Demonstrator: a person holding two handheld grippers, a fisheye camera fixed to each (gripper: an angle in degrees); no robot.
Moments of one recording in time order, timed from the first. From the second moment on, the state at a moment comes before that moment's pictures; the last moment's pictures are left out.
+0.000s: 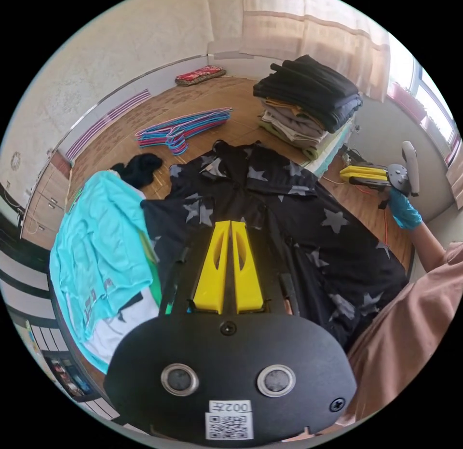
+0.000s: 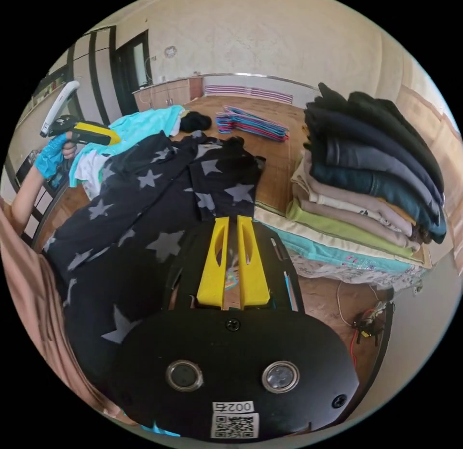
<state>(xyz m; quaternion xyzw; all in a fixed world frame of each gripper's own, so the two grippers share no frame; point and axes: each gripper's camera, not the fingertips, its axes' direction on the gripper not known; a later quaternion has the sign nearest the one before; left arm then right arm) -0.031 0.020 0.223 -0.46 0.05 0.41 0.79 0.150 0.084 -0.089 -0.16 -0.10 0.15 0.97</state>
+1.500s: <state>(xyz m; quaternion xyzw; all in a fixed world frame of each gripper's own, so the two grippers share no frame) -0.432 0.242 -0.215 -0.50 0.02 0.29 0.82 -0.371 -0.048 -0.169 -0.18 -0.39 -0.25 0.87</state>
